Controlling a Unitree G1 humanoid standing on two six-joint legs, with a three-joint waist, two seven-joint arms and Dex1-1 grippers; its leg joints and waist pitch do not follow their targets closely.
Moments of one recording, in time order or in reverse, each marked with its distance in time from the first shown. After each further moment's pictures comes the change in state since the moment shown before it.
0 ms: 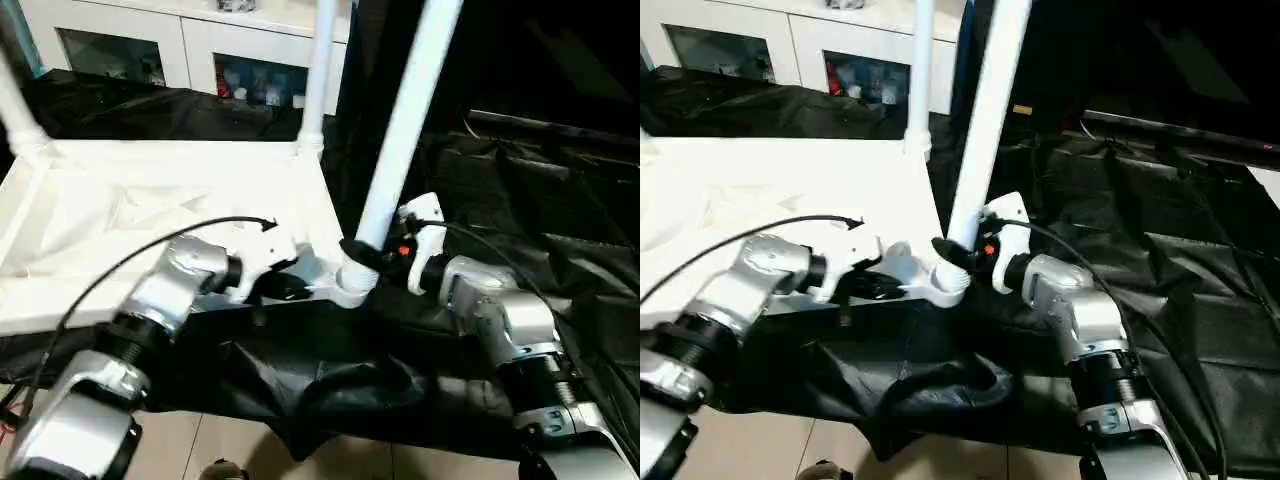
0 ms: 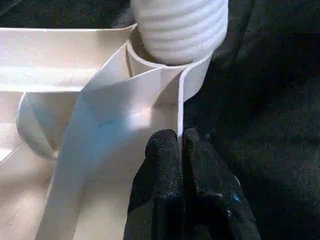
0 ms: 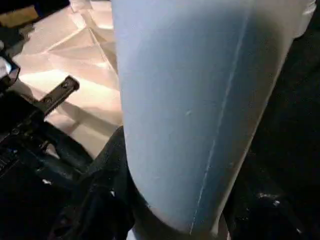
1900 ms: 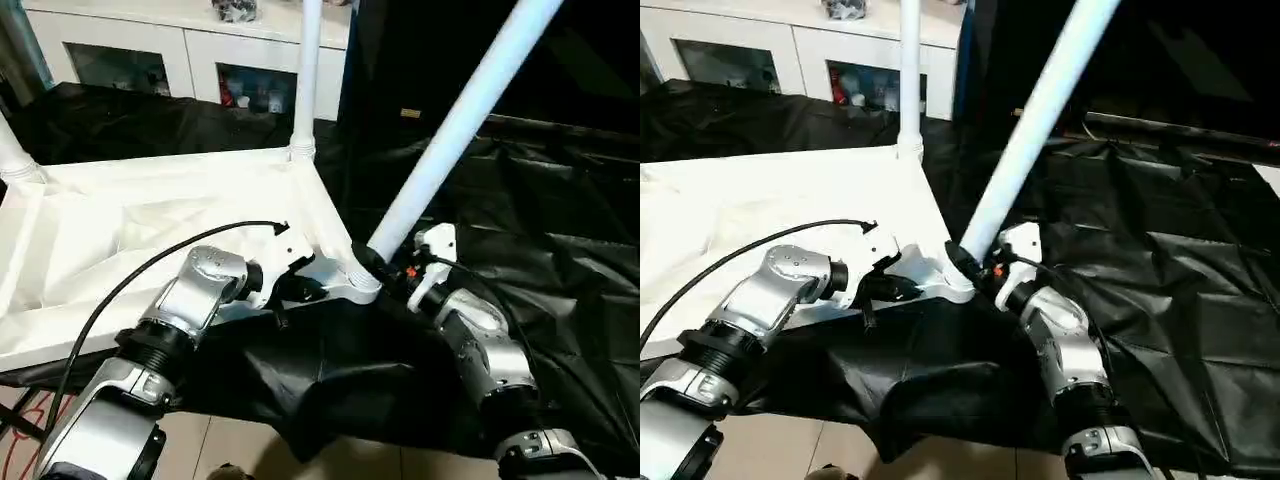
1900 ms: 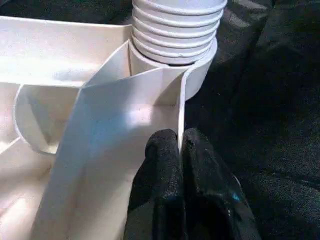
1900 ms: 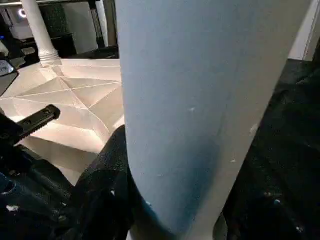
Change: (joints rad) left arm 0.002 -0.069 0.031 0.026 -0.002 0.083 0.062; right arm 0.107 0.090 -0.082 0.256 -0.040 -0.575 0.003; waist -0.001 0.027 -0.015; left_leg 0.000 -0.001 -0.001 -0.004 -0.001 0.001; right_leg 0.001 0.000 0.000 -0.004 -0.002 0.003
